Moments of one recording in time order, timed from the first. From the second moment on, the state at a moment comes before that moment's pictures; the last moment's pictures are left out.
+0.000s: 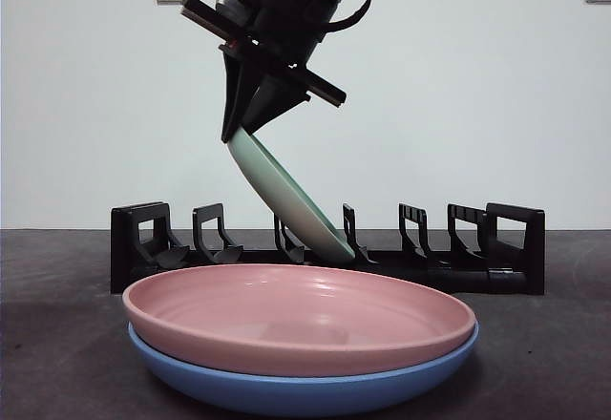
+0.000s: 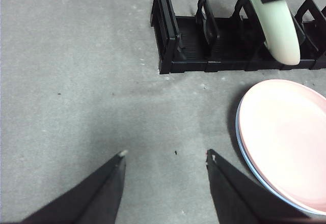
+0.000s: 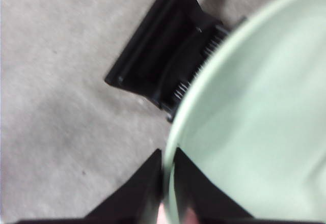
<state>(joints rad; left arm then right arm) -0.53 0.41 0.72 -0.94 -0.19 -0.35 0.69 2.06 1.97 -0.91 -0.30 0.24</state>
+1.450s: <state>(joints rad) -0.53 0.41 0.72 -0.90 -0.19 -0.36 1.11 1.54 1.83 -0.99 -0.01 0.03</state>
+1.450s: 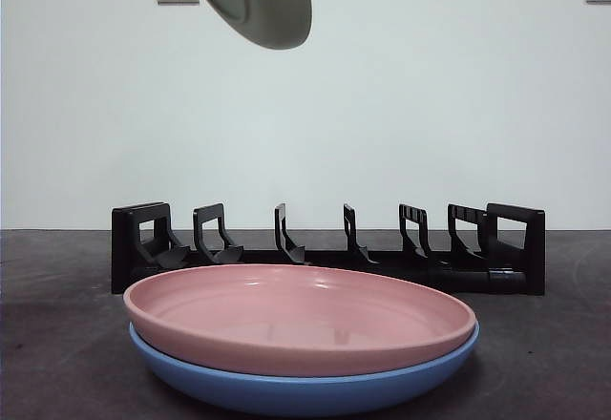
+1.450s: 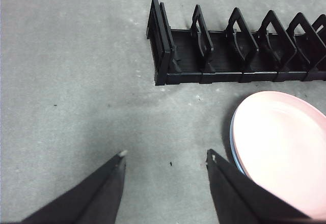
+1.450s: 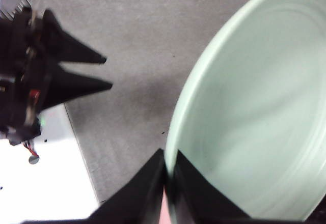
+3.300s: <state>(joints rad) -0.53 0.41 0.72 -0.90 -0.19 -0.41 1.46 1.37 0.94 -0.80 0.33 -0.28</state>
